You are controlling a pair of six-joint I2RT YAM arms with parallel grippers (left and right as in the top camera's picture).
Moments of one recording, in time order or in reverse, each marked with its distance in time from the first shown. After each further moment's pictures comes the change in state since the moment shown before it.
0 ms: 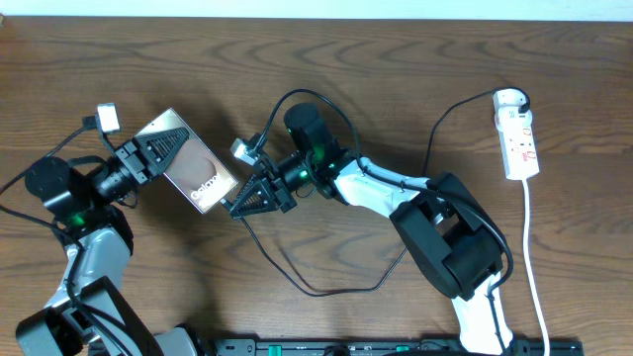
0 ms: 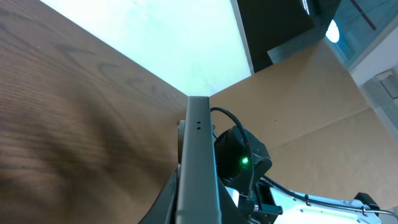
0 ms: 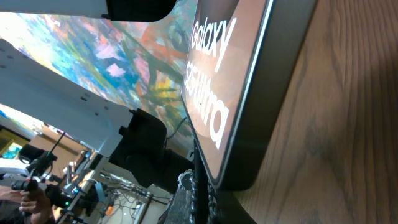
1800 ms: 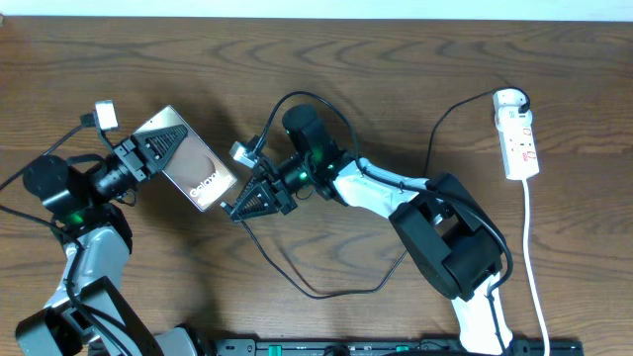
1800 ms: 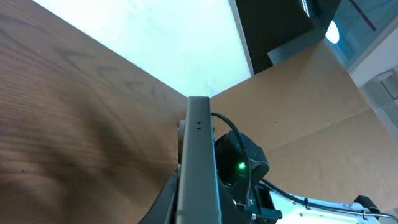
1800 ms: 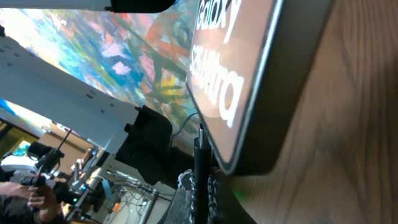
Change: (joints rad) left arm 0.000 0.000 0.013 0.002 -0.011 -0.011; right arm 0.005 0.000 0.000 -0.024 -0.019 -0.008
